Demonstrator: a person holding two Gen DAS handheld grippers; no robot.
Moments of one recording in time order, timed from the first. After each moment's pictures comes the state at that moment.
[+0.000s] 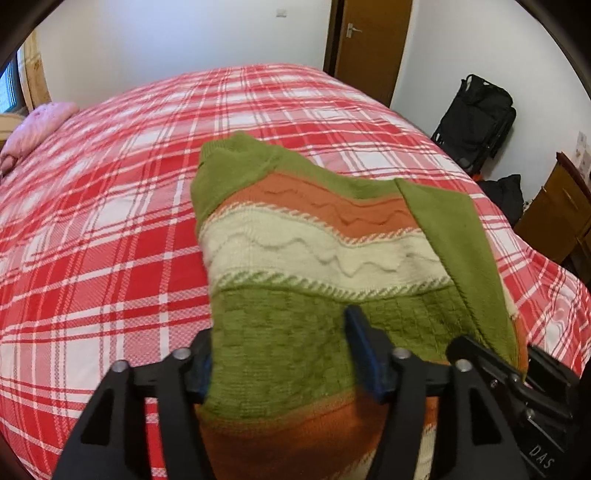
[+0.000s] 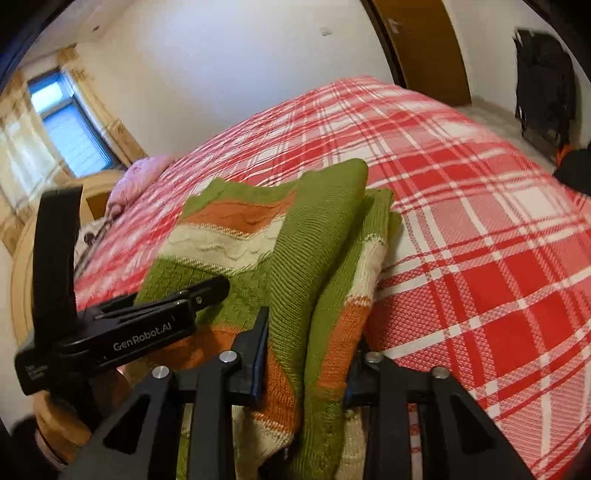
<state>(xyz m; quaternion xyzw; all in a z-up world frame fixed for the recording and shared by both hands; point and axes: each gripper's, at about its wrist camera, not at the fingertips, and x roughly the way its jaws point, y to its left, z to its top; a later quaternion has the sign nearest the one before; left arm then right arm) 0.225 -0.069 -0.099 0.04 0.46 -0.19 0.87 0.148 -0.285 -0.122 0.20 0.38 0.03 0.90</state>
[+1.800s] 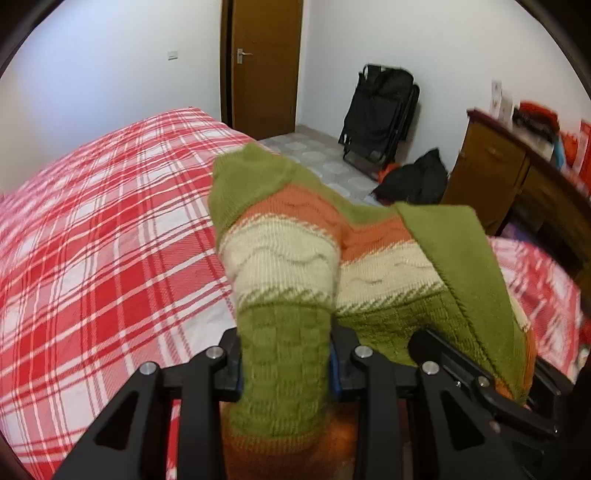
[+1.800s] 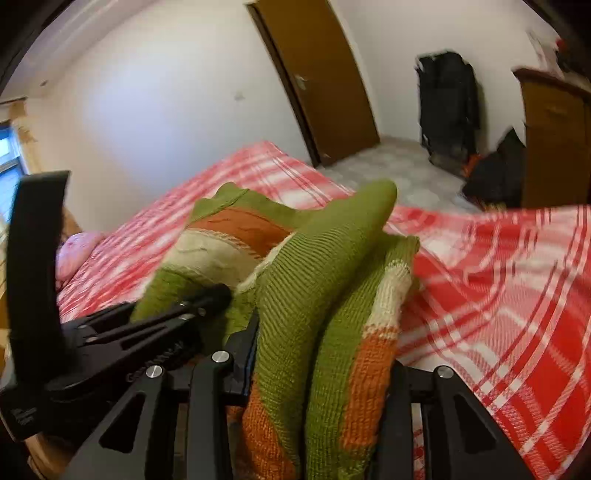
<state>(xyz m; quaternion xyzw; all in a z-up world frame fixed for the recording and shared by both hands) 0.182 -0.224 -0.074 0.10 0.37 -0.34 0.86 0.066 -0.403 -0.098 0.21 0.29 -0.15 0.92</state>
